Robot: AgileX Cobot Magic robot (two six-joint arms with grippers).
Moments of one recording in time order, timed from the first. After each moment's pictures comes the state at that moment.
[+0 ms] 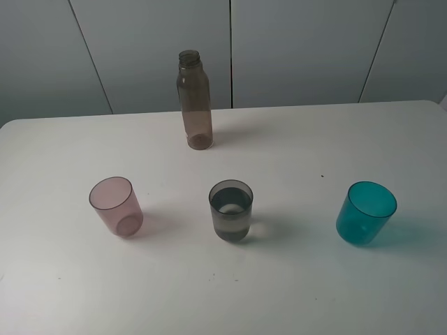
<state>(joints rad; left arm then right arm) -0.02 0.00 -0.51 0.02 1.08 -0.02 0.28 0.56 -0.86 -0.06 1.21 -0.05</state>
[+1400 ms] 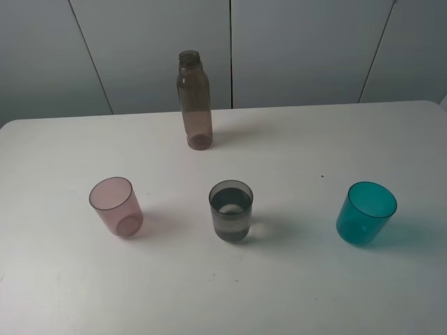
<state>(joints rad) -0.02 0.00 -0.51 0.02 1.08 -0.02 0.28 0.00 -0.51 -0.01 1.10 0.04</state>
